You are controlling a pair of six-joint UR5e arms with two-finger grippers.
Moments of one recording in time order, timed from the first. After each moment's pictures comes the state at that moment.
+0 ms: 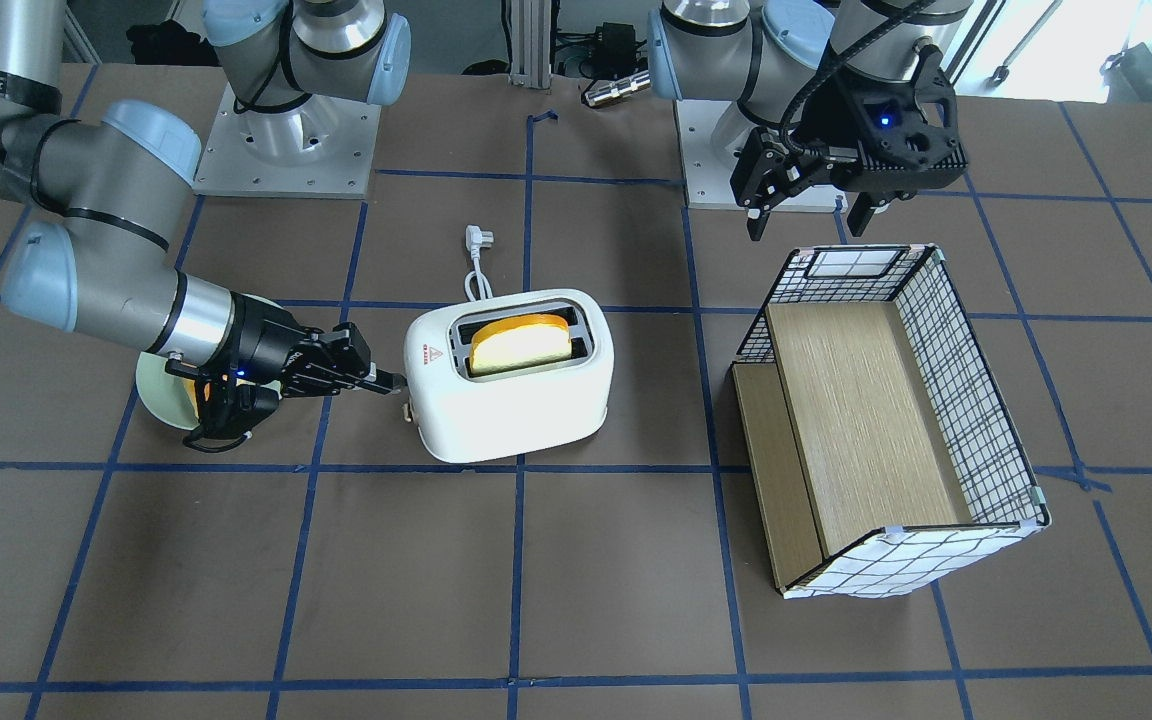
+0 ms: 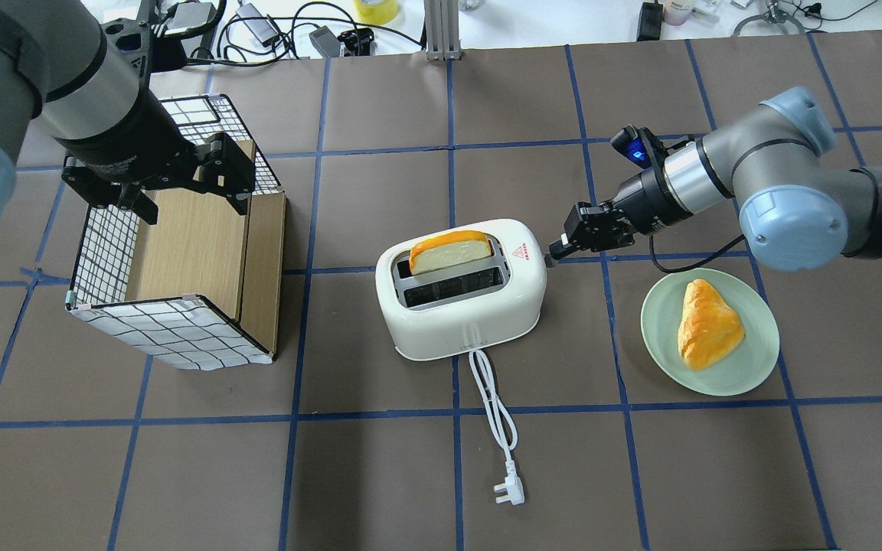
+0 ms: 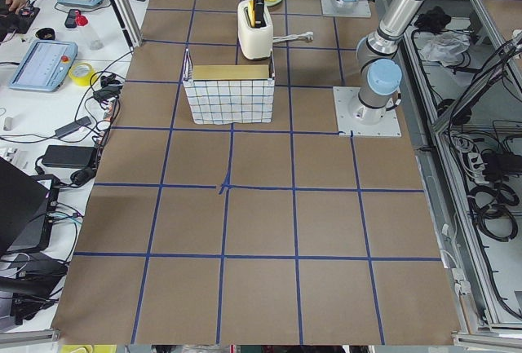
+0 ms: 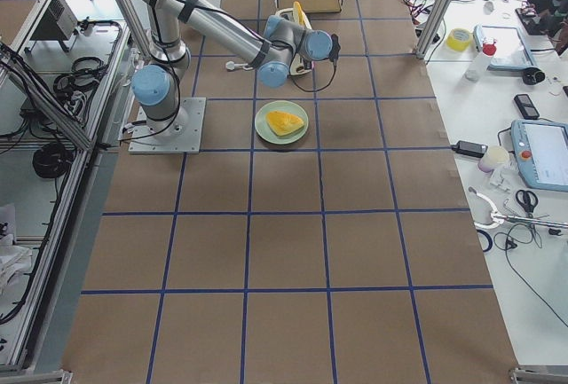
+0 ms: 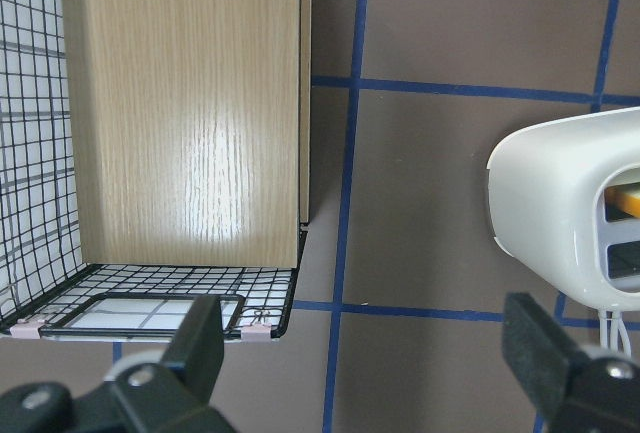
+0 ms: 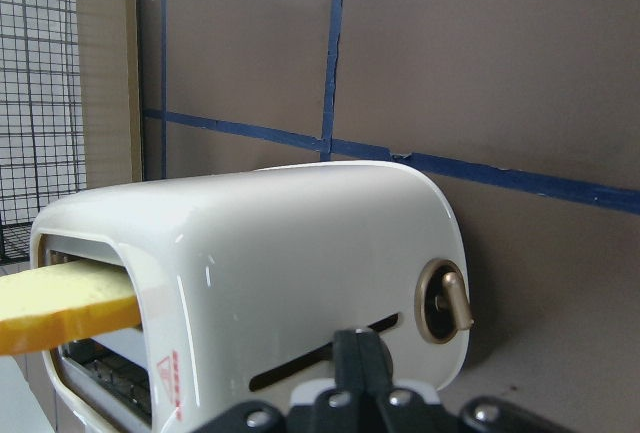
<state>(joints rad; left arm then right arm) -1.57 -1.46 -1.67 -1.52 1.59 -0.08 1.37 -1.34 1.98 -1.93 -0.83 -0.43</state>
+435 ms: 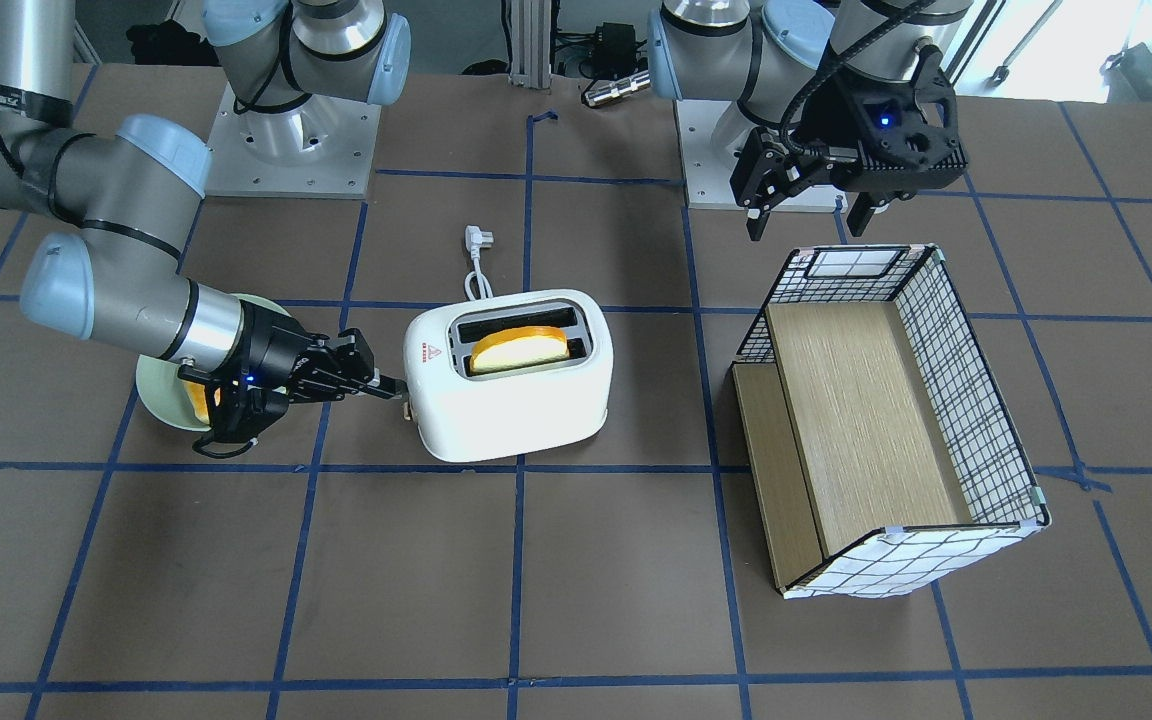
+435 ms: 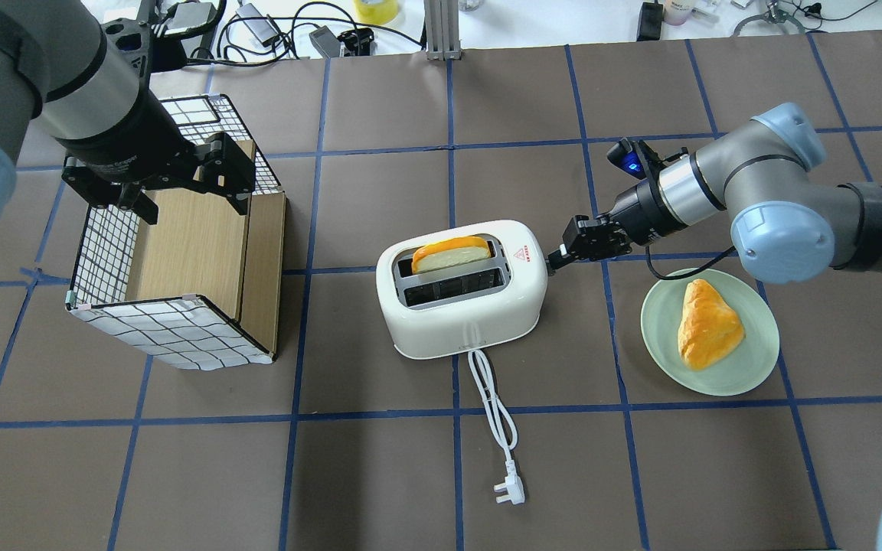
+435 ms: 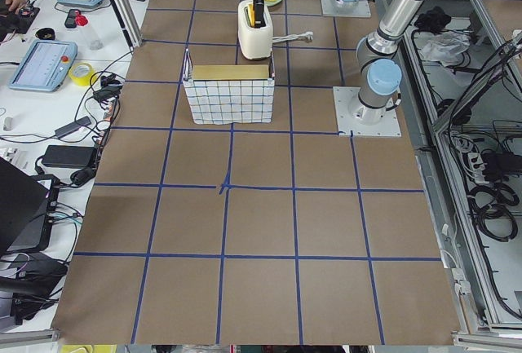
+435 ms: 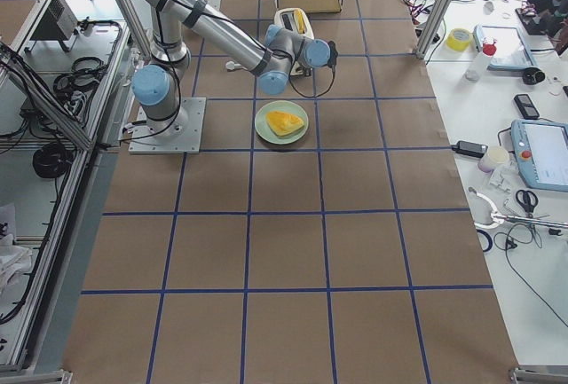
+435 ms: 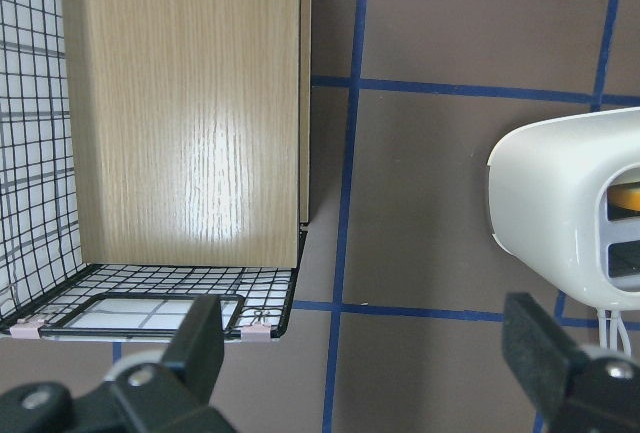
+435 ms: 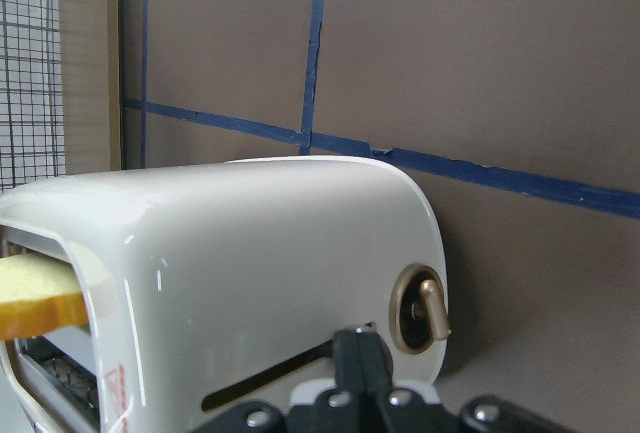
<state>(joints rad) -1.57 -1.46 -1.67 -1.52 1.59 -0.08 1.38 -1.32 2.01 -1.99 -0.84 -0.44</state>
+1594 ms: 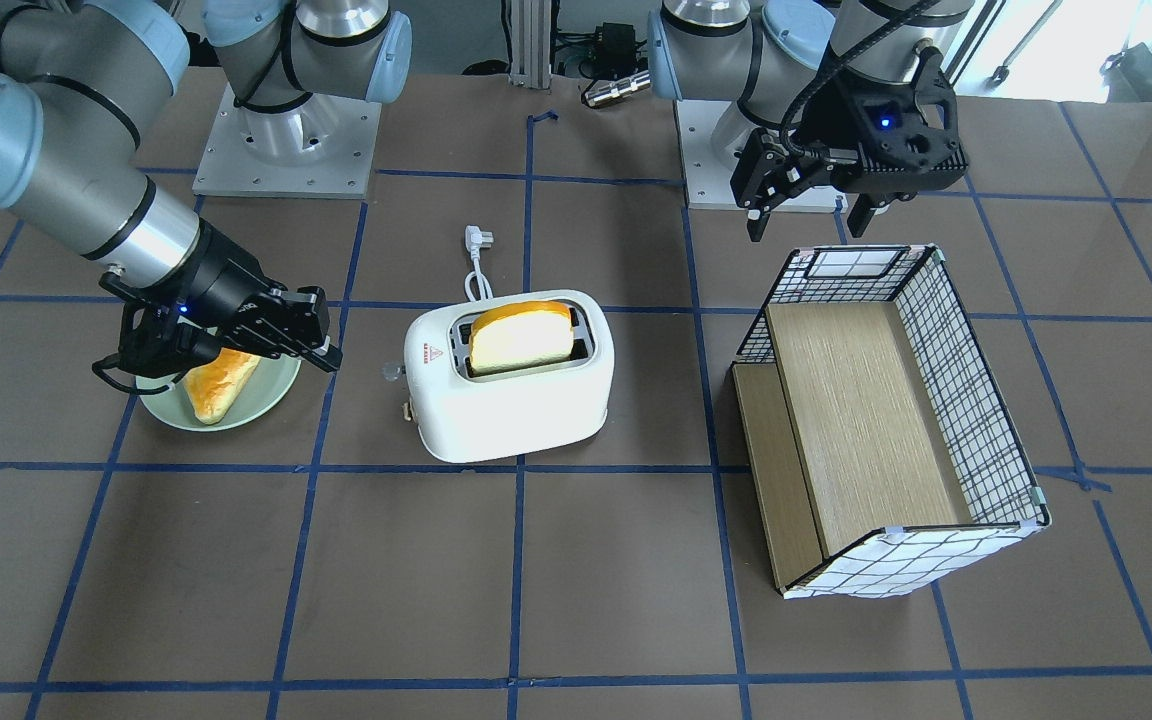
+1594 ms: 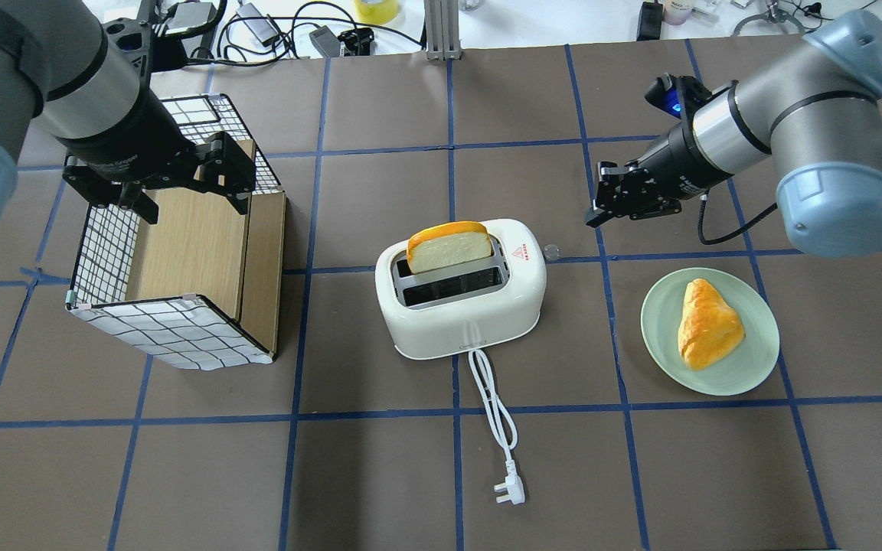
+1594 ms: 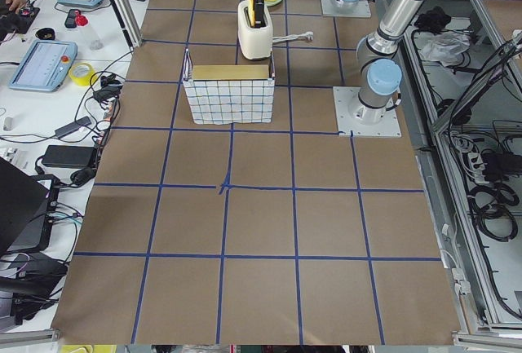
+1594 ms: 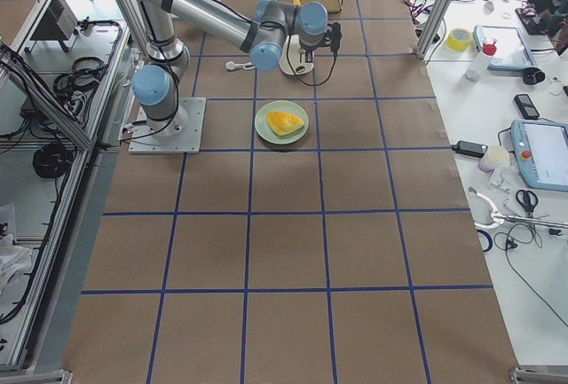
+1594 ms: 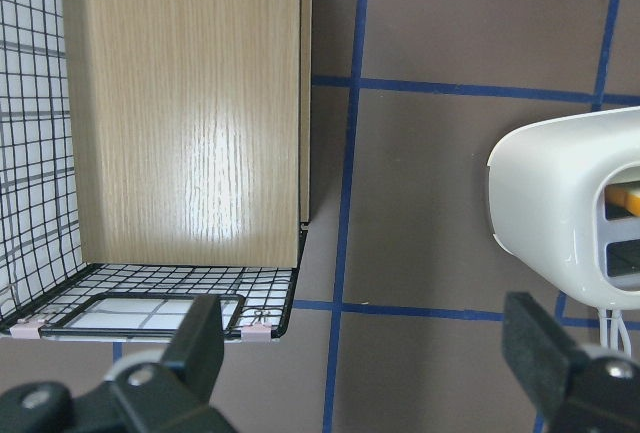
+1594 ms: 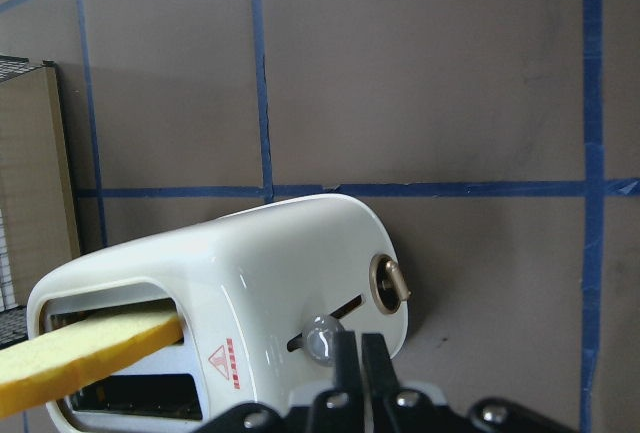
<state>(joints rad) -1.57 -1.46 -1.67 -1.52 1.59 -0.08 1.41 -1.52 1.89 -1.92 -1.08 -0.10</state>
